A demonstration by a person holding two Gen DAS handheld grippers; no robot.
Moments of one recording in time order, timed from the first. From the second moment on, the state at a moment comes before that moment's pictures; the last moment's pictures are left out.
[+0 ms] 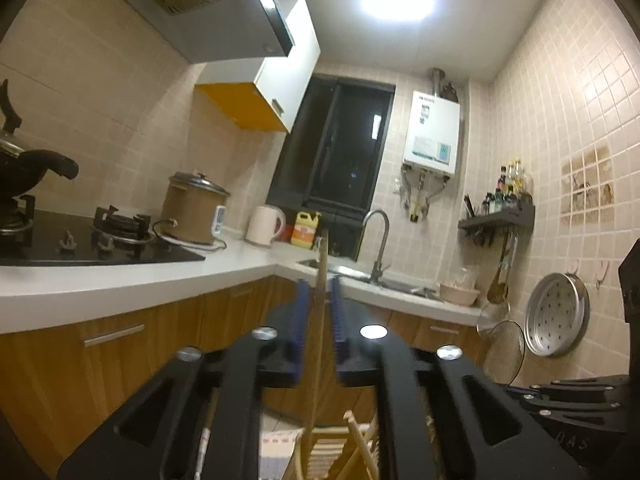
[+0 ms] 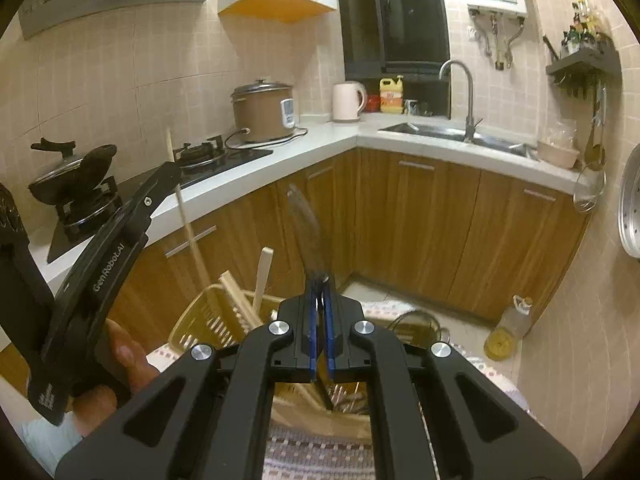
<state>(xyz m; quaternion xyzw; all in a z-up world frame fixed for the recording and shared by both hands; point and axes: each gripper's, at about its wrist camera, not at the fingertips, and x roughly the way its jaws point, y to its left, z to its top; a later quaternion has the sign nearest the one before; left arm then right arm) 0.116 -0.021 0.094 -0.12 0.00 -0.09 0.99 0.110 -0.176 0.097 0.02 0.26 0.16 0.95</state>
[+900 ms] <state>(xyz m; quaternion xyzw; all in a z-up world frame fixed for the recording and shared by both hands) -0.042 0.012 0.067 -0.07 0.10 -0.05 0.99 -0.094 -0.204 0.073 0.04 0.15 0.08 0.98</state>
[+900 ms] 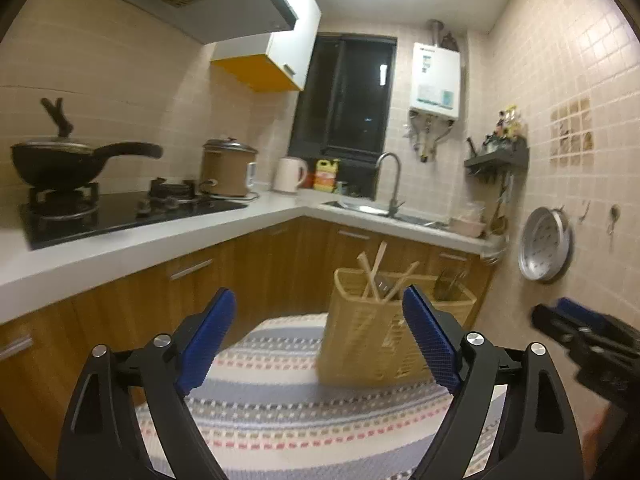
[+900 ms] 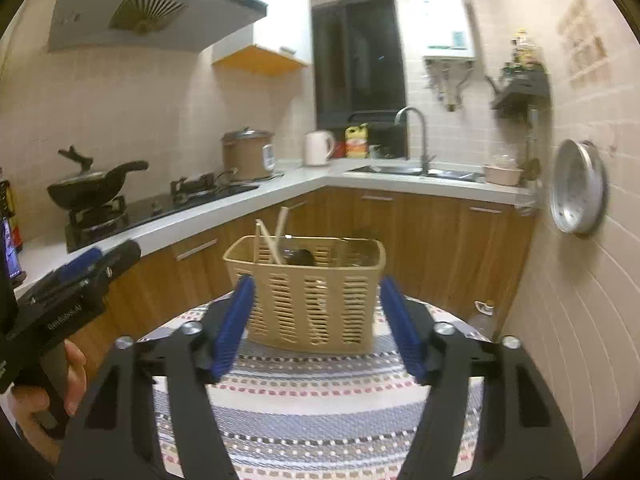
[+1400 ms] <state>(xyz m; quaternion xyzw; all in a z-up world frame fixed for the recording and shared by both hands) -0.031 -0.027 0.011 -0.02 0.10 -0.02 1.00 -0.088 -0.223 0.017 0.05 0.13 0.03 0.99</state>
